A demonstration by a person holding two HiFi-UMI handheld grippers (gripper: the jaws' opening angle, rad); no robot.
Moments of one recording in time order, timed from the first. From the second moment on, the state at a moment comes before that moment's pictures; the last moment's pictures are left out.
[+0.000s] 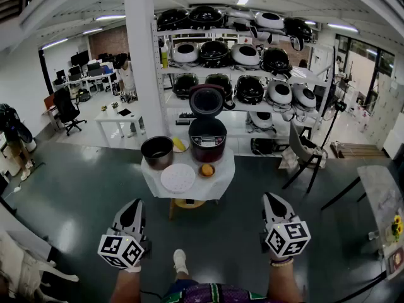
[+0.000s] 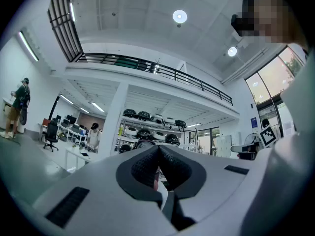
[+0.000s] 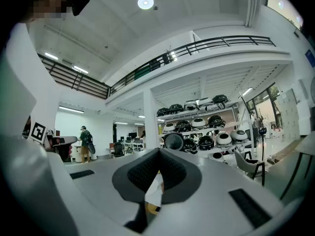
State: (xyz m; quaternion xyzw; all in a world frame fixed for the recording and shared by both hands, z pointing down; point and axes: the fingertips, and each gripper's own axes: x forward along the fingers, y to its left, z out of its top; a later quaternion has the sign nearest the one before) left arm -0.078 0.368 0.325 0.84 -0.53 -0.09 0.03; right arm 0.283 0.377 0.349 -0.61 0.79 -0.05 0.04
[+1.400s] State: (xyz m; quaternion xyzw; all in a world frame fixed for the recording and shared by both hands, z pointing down) left arm -0.100 0.320 0.323 0.83 -0.55 -0.08 0.03; right arm 0.251 0.327 0.345 -0.59 0.80 -0.06 0.06
